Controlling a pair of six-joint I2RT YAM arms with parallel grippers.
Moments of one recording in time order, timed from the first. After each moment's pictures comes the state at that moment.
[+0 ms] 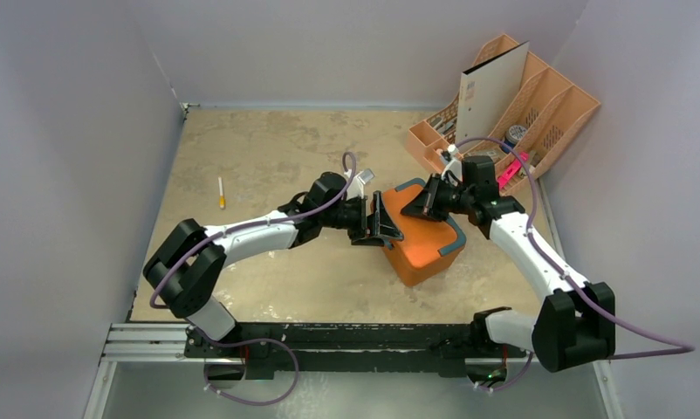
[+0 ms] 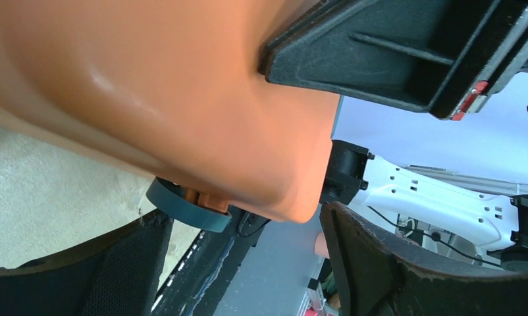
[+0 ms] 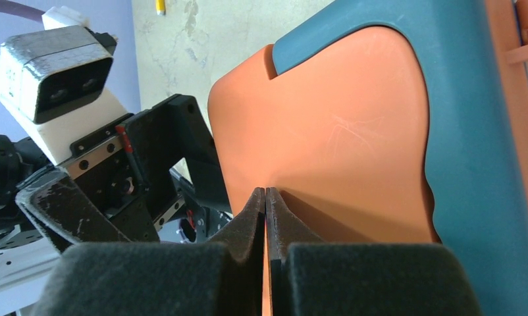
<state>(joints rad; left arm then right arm) -0.77 1.61 0.94 0.18 0.60 -0.99 0.22 1.23 0.86 -0.38 -0.61 0.64</state>
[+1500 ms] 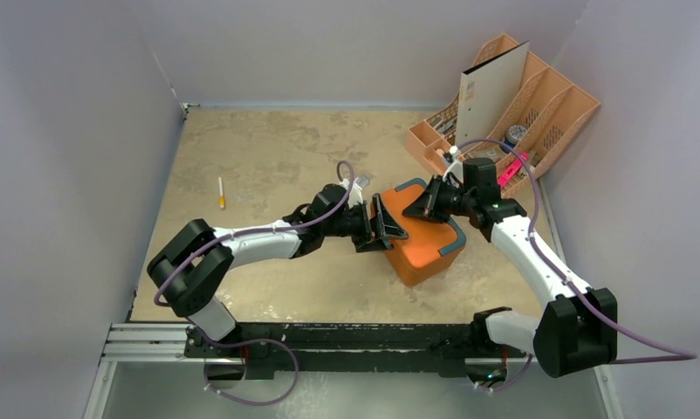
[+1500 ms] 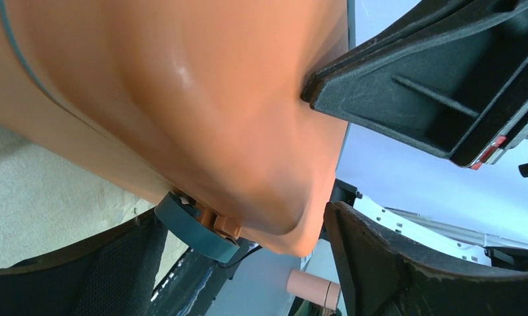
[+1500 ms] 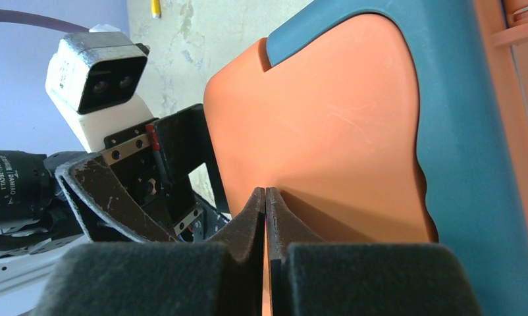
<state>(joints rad) -0.83 1.62 0.85 0.34 0.46 -1.17 0.22 1.20 0.85 -0.39 -0.59 0.64</state>
